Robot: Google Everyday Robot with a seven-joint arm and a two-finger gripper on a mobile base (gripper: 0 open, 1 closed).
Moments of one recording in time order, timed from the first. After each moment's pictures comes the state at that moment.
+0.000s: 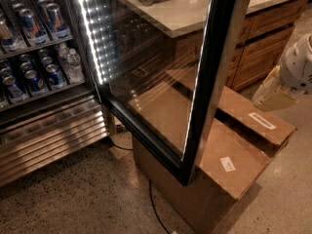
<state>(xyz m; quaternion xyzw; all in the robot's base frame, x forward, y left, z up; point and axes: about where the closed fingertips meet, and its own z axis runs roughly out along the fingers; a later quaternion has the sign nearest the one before) 0.461 -0.238 0.907 -0.57 0.80 0.04 0.19</state>
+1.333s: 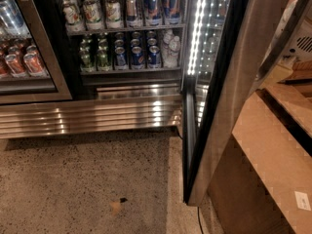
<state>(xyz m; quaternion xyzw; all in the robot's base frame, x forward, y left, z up) 0.496 -0.225 0.946 -0.57 0.80 0.02 0.16</state>
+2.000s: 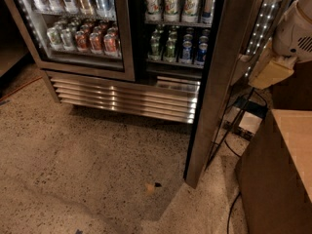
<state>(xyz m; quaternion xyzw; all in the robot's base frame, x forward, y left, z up) 0.496 -0.225 0.946 -0.57 0.80 0.02 0.16</state>
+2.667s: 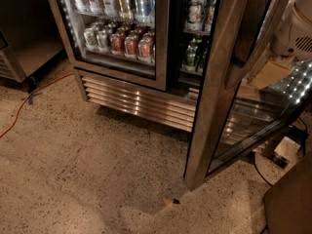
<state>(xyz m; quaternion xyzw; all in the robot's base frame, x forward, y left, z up) 0.496 -0.225 0.946 -0.57 0.80 0.02 0.16</state>
